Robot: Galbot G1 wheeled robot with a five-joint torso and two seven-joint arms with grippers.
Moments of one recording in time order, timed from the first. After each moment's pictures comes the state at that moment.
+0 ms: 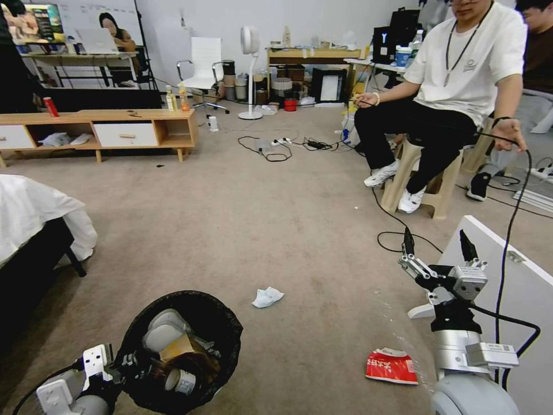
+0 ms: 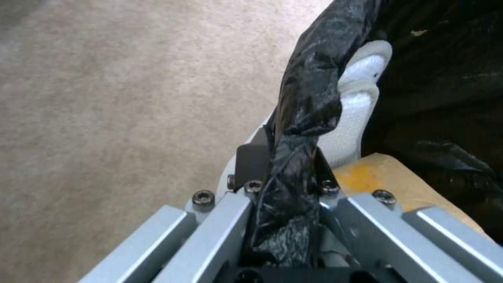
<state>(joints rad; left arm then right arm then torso) 1.62 -1.52 -0.90 -2.23 -0.49 0.69 -0.06 -1.43 1.15 0.51 2.20 0.21 0.19 0.37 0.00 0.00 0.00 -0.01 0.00</state>
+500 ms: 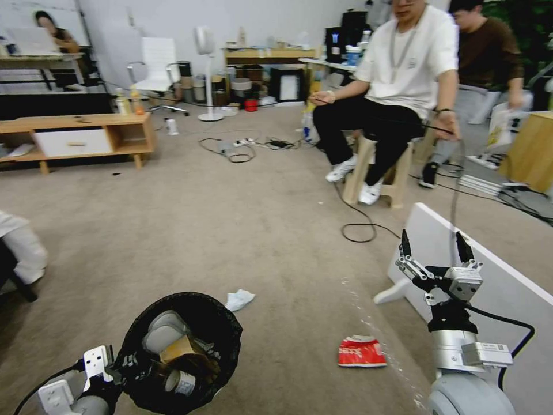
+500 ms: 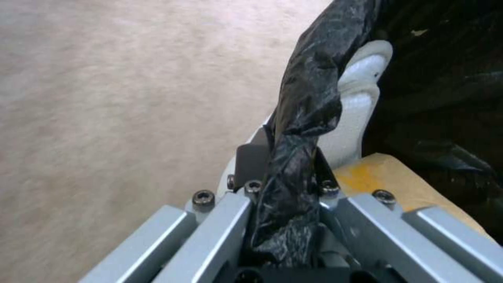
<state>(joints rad) 1.61 -1.51 -0.90 -2.22 -0.49 0.69 -0.06 -1.42 1.15 0.50 2.19 0.21 0.20 0.37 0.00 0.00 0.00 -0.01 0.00</state>
